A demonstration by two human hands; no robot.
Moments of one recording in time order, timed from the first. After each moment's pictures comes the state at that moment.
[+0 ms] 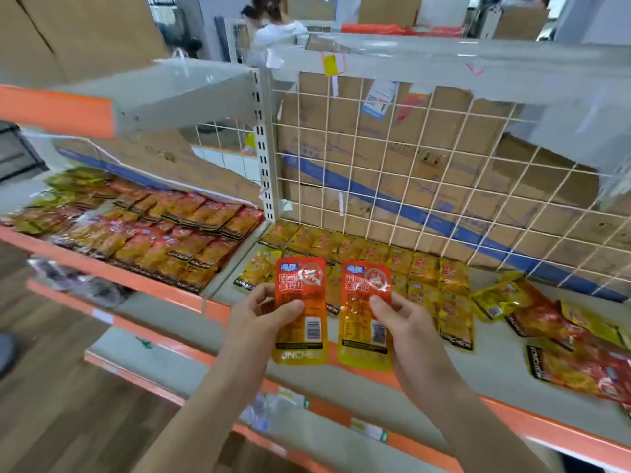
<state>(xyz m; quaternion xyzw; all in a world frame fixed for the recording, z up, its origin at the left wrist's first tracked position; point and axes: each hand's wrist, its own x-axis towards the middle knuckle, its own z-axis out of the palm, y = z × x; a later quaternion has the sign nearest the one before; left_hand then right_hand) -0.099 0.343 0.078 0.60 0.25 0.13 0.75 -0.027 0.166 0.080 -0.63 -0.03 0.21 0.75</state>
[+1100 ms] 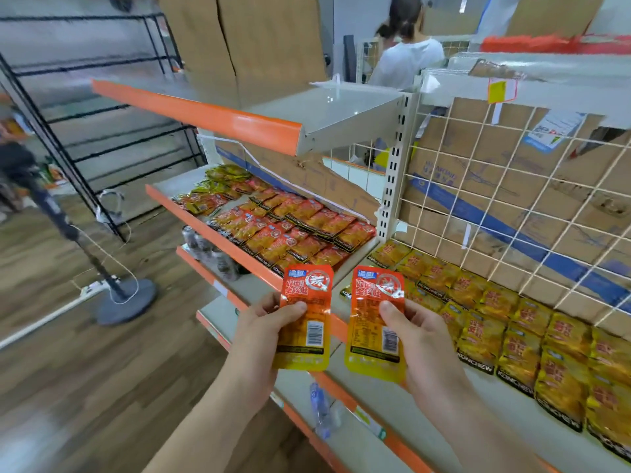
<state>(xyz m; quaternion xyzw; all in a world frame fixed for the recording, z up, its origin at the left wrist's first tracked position) -0.177 0.427 0.110 0.50 0.38 0.24 0.74 -0.055 0.285 0.111 -0.61 -0.14 0.32 0.71</state>
